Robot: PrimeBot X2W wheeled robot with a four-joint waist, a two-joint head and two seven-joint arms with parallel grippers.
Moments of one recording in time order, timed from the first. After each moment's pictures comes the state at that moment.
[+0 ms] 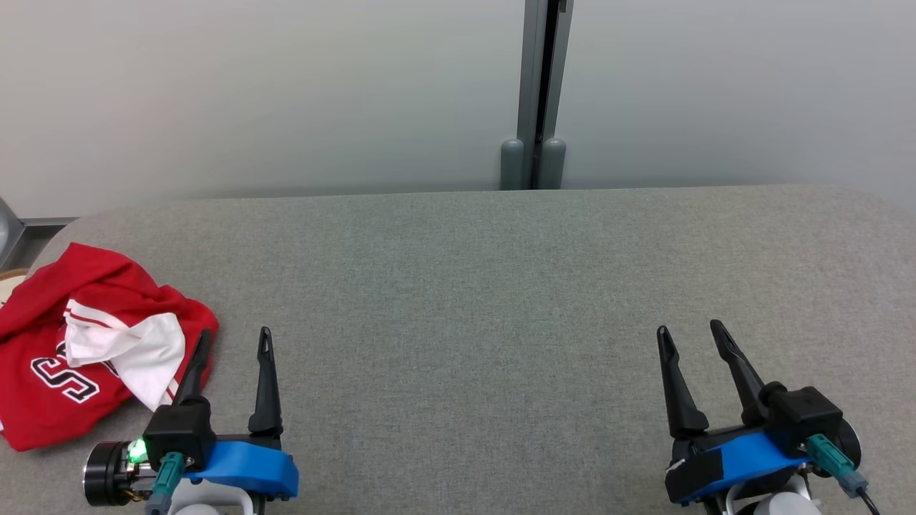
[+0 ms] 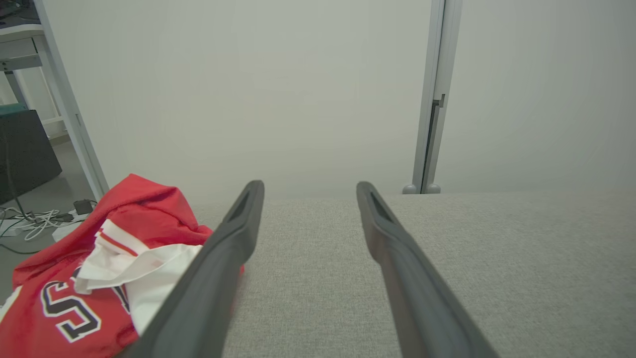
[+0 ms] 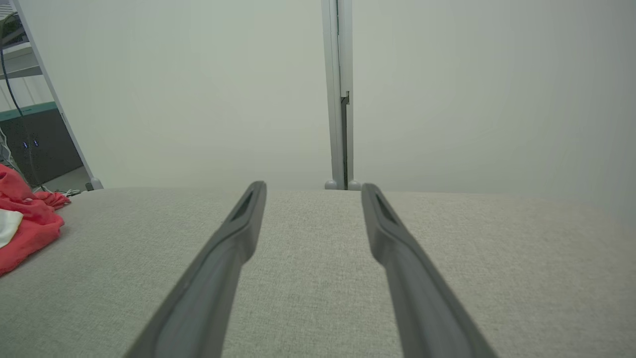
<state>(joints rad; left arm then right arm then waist) -0.09 0.09 -0.04 0.30 -0.07 -0.03 -0.26 -0.10 -0.01 0.02 0.25 0.09 0.13 -0.26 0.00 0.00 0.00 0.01</state>
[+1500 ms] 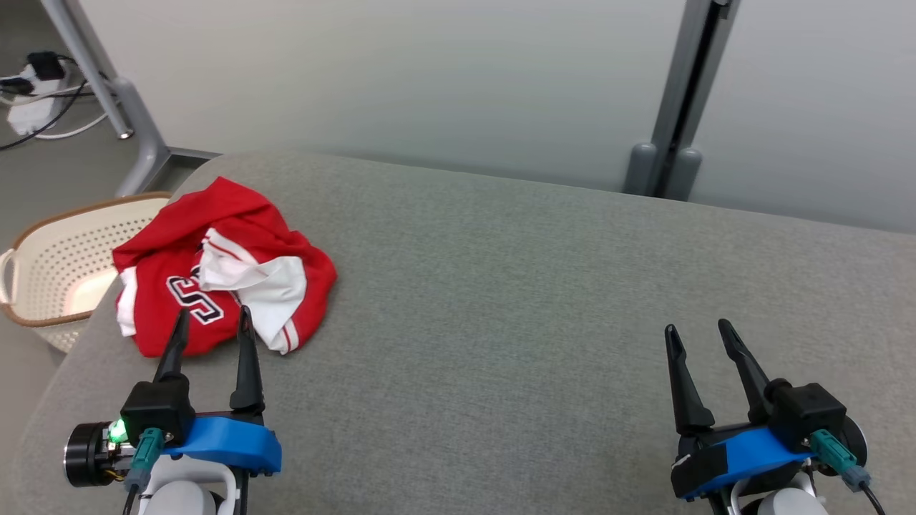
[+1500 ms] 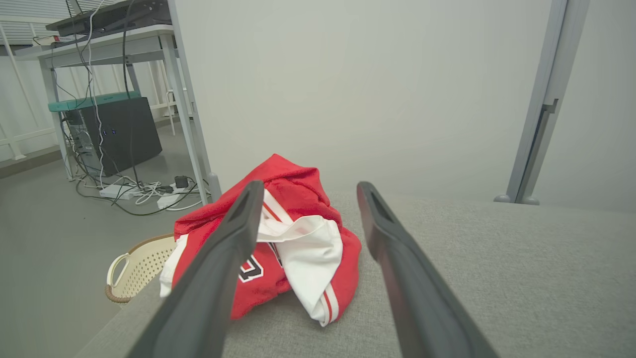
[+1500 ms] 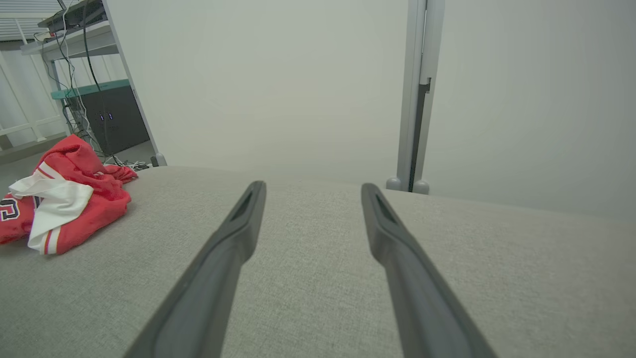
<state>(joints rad) -0.15 0.13 -0.05 0.35 -0.12 0.00 -0.26 -0.12 -0.01 0.00 0.28 0.08 0.13 -0.26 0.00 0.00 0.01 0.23</state>
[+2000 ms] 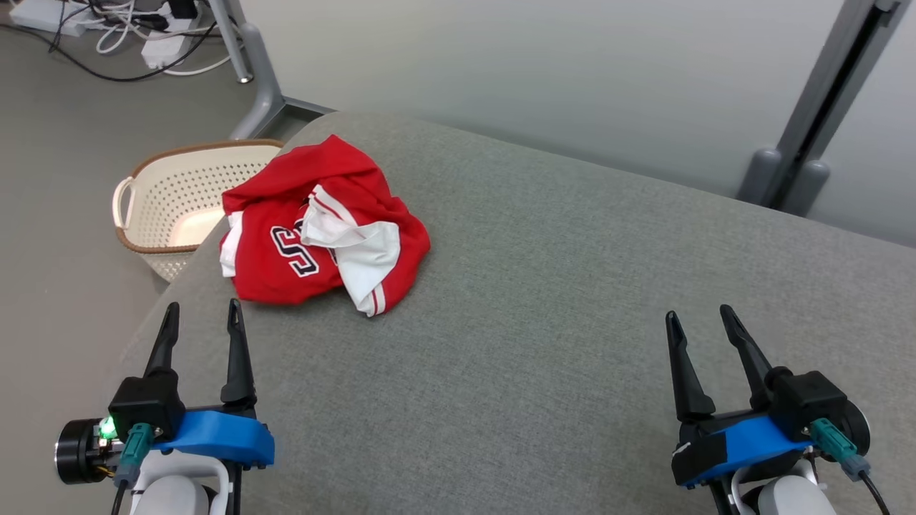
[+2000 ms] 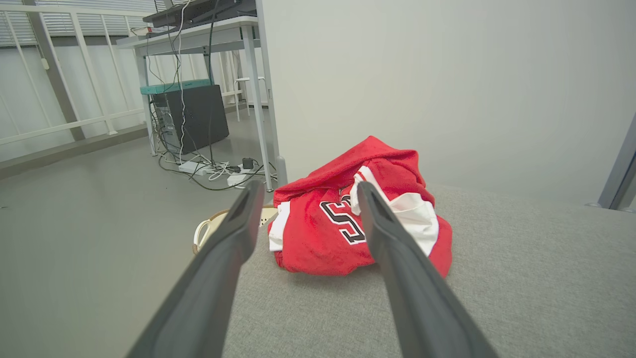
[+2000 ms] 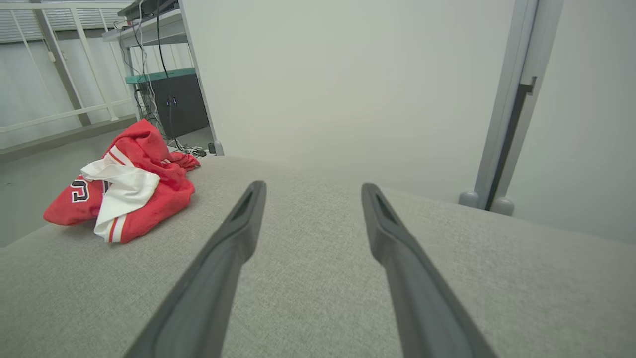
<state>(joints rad) -0.16 0.14 -0.05 0.35 -0.14 0.00 -0.26 -0.14 -0.01 -0.01 0.28 0.05 0.13 -0.26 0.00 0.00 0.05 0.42</state>
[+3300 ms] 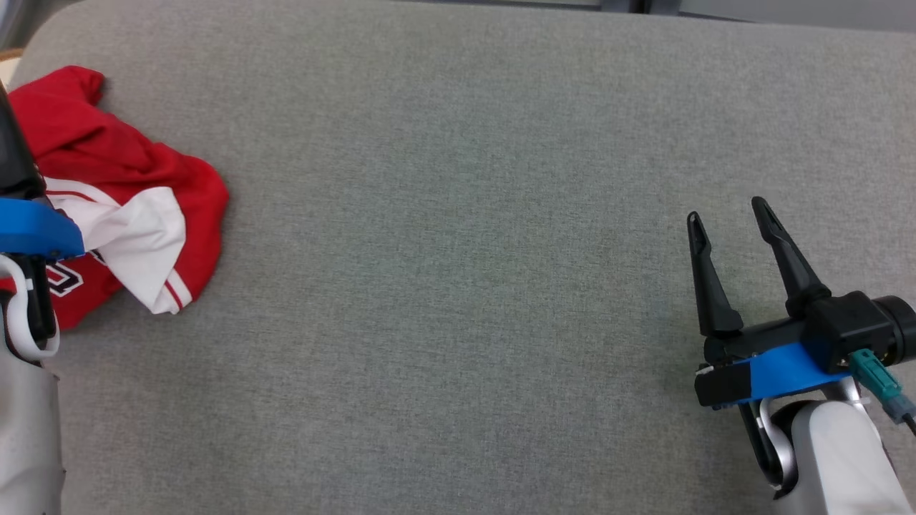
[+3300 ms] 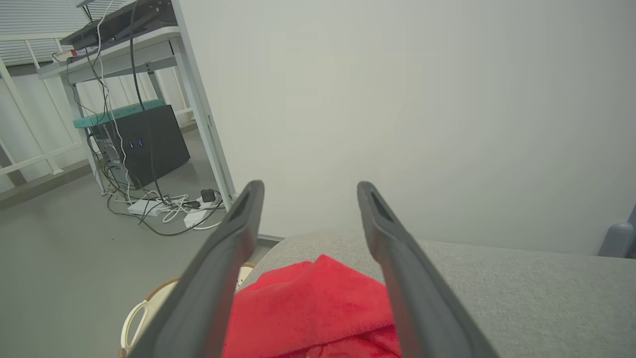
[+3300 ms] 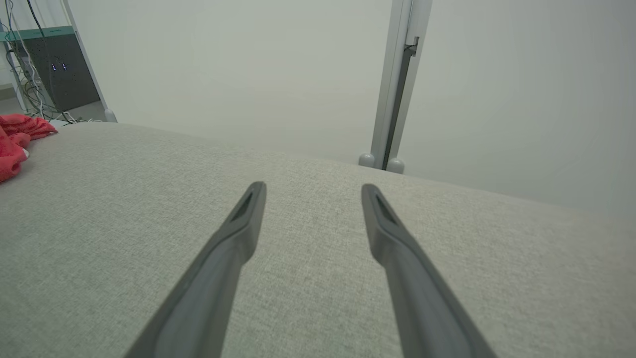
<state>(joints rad) -0.61 0.35 0.09 0.45 -0.23 -0.02 -0.20 -0.26 -0.07 0.00 0.11 -0.02 0.13 -0.20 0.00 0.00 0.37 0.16</state>
